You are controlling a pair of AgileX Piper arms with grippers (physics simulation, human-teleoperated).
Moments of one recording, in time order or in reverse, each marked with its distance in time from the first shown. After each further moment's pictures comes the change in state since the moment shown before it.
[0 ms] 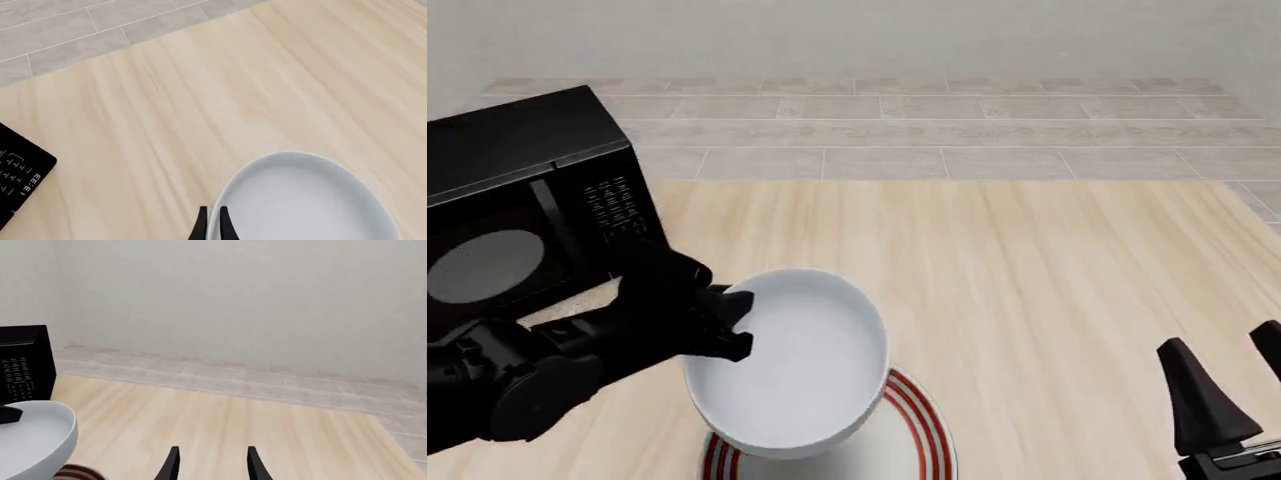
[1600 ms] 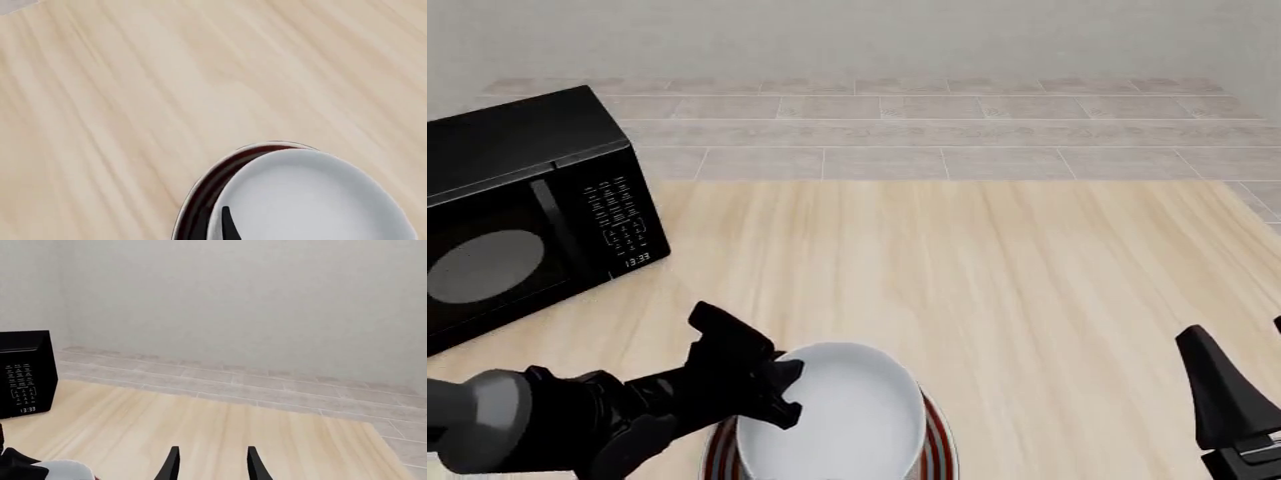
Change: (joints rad) left arm -0.130 0.346 0.093 -0.344 -0.027; right arm 0.004 0.000 -0.086 0.078 -0.011
